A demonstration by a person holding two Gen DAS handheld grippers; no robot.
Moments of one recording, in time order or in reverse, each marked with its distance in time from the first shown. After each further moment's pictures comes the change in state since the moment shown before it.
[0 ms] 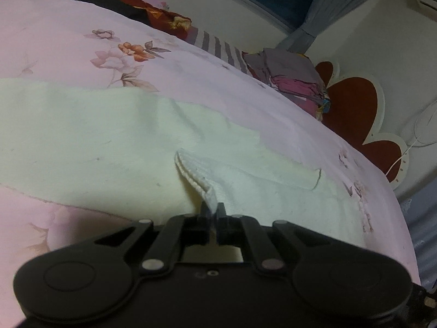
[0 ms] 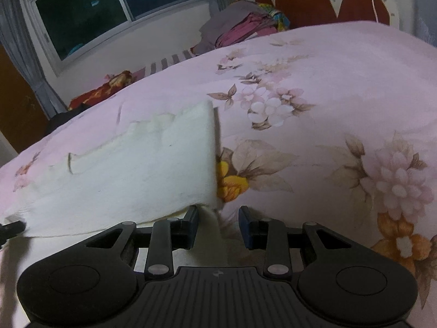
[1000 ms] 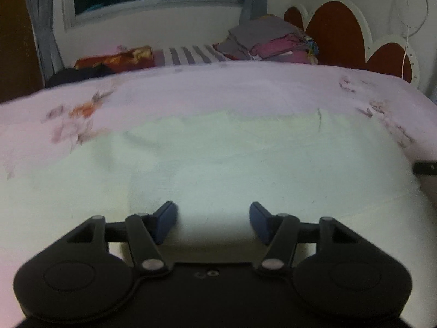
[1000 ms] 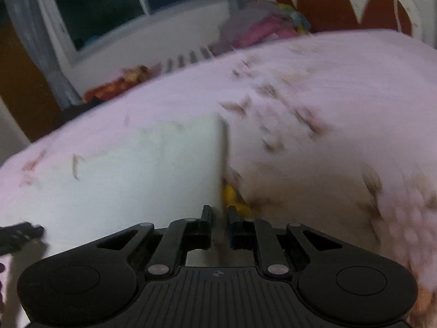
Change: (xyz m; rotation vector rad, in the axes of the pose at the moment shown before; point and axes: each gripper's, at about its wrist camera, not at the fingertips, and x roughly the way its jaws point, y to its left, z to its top) left arm 0.017 -0.092 -0.027 0.509 -0.026 0.196; right arm 0.020 0.004 0.033 -0.065 -0.003 0.097
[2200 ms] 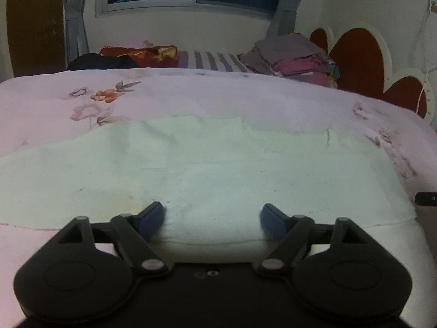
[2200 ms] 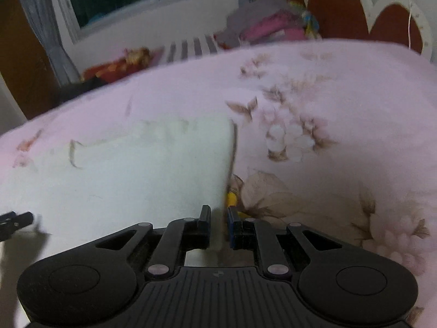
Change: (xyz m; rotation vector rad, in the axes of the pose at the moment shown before) left arm -0.009 0.012 -0.015 -0.156 -0.020 0.033; right arm -0.007 0.009 0.006 -0.095 0.067 -0.059
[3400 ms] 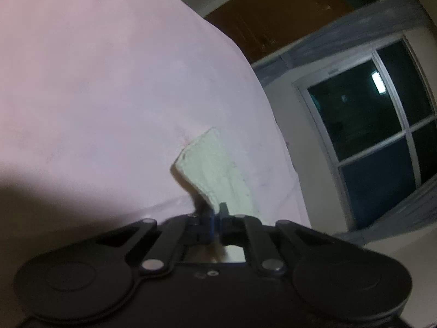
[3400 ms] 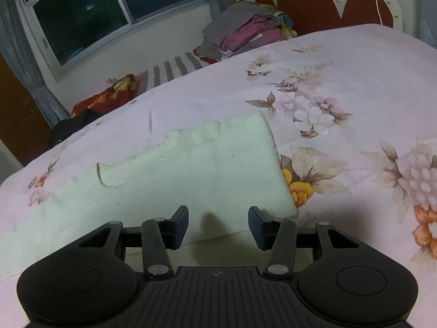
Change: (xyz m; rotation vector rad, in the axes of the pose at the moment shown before) left arm -0.082 0.402 -0.089 -1.115 -0.321 0.026; right arm -0.006 0.063 -0.019 0.206 -0.053 -0.027
